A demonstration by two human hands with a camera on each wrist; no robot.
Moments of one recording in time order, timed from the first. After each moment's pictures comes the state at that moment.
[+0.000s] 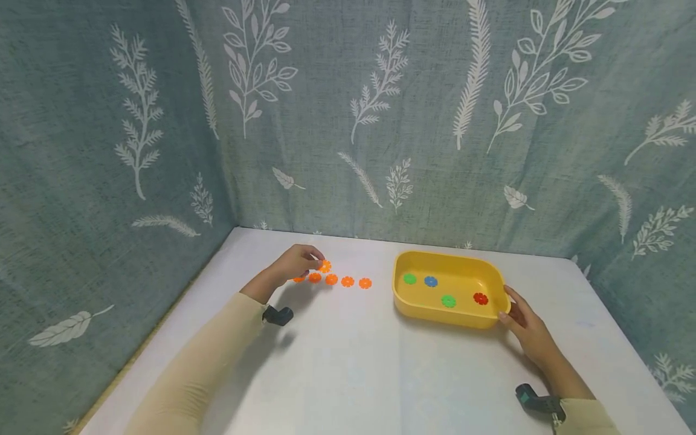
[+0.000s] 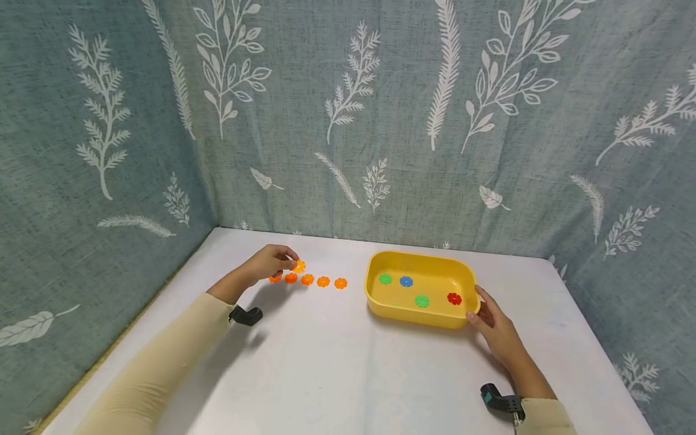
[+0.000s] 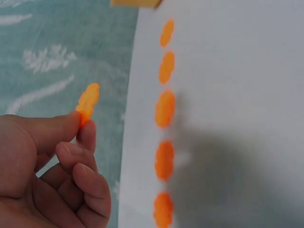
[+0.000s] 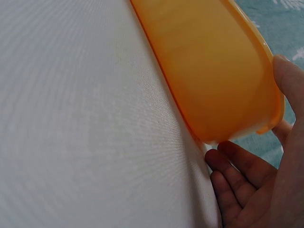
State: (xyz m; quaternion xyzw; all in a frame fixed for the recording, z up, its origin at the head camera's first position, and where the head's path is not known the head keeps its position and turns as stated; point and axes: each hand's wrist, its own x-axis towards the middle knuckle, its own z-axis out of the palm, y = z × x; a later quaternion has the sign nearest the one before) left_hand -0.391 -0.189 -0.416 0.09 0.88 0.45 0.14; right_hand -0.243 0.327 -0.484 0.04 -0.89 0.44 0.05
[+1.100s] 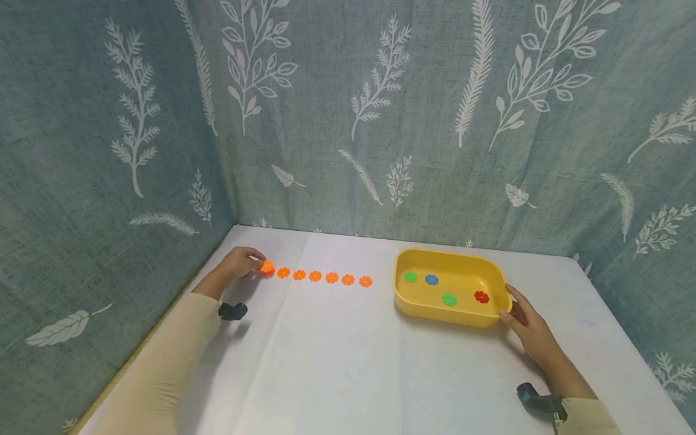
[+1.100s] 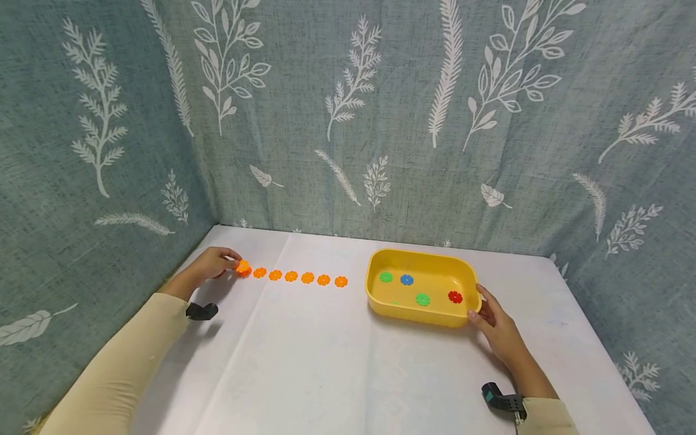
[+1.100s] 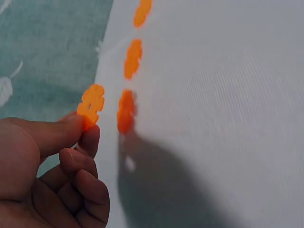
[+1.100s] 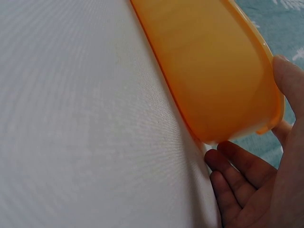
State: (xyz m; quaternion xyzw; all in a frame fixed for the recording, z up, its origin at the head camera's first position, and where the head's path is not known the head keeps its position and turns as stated) left_hand -0.401 -0.310 -0.431 -0.04 0.92 0.37 0.09; right_hand -0.244 0.326 -0.485 0.03 -0.90 0.44 0.05
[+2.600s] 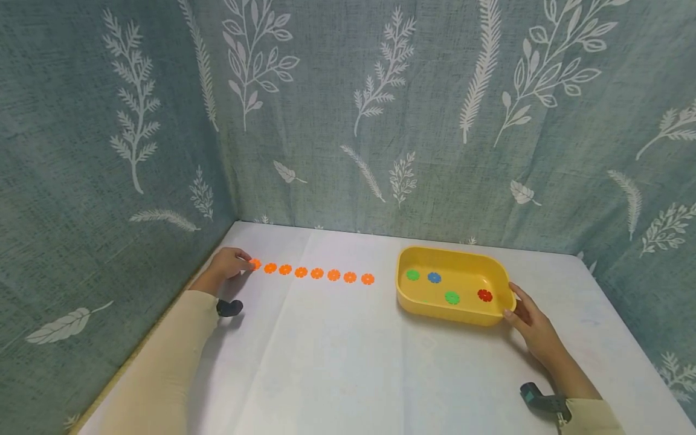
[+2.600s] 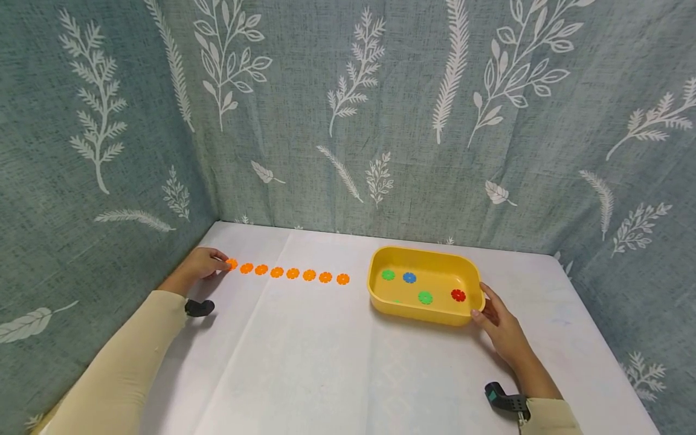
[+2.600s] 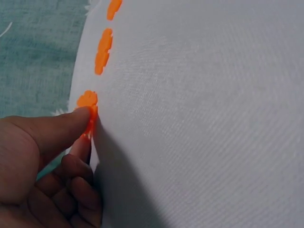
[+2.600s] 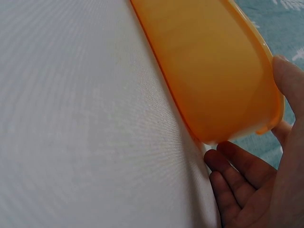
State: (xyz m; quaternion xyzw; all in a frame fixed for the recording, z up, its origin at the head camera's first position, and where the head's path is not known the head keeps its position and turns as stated) left_hand -0.405 -0.341 -0.448 -0.11 0.93 0.34 0.08; right_hand -0.245 0.327 -0.485 0.04 -0.90 0.43 0.05
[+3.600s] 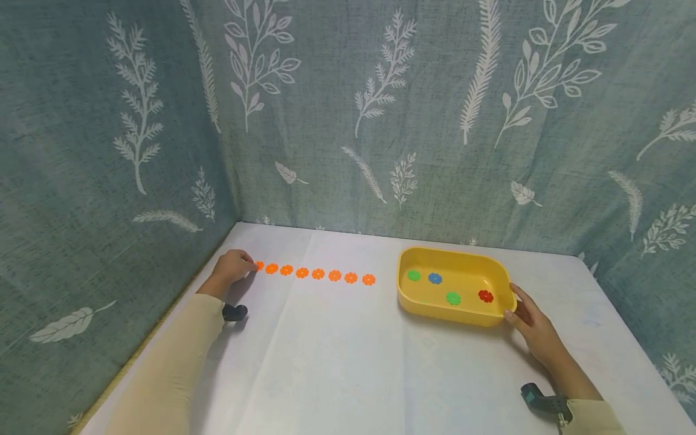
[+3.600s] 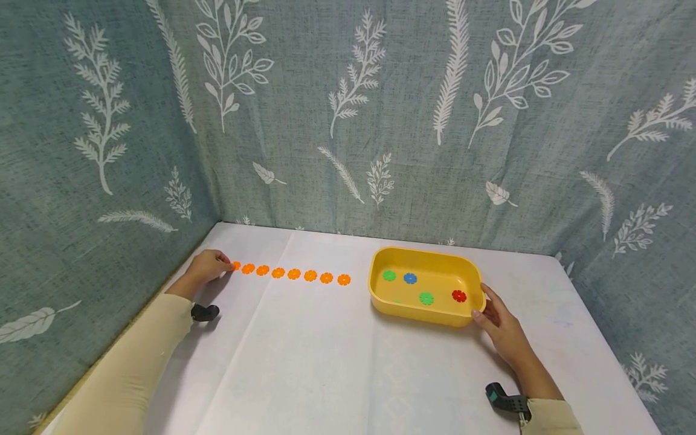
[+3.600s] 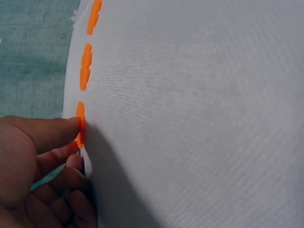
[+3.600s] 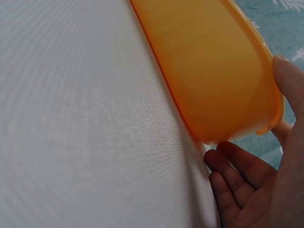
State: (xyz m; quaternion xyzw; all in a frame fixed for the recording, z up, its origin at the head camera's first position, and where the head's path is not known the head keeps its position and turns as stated) left_hand -0.399 -0.331 -0.456 -0.09 0.95 0.30 0.04; right_hand -0.244 0.327 -0.485 0.04 -0.90 0.44 0.05
